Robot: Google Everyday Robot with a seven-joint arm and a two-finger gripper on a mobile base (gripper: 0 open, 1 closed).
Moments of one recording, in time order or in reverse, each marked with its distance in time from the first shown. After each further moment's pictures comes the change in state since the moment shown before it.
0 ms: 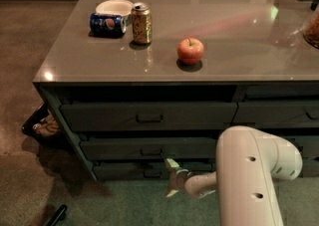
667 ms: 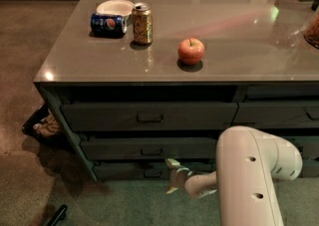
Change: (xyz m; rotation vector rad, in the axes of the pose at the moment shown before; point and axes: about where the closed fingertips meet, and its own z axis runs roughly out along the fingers) arm 0.000 -0.020 0.002 0.074 0.012 0.008
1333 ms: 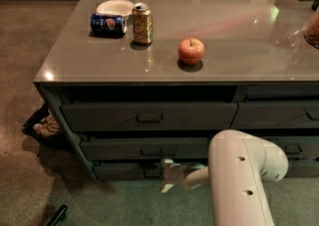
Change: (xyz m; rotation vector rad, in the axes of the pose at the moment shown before) arm 0.001 0.012 0.040 -0.113 -0.010 0.018
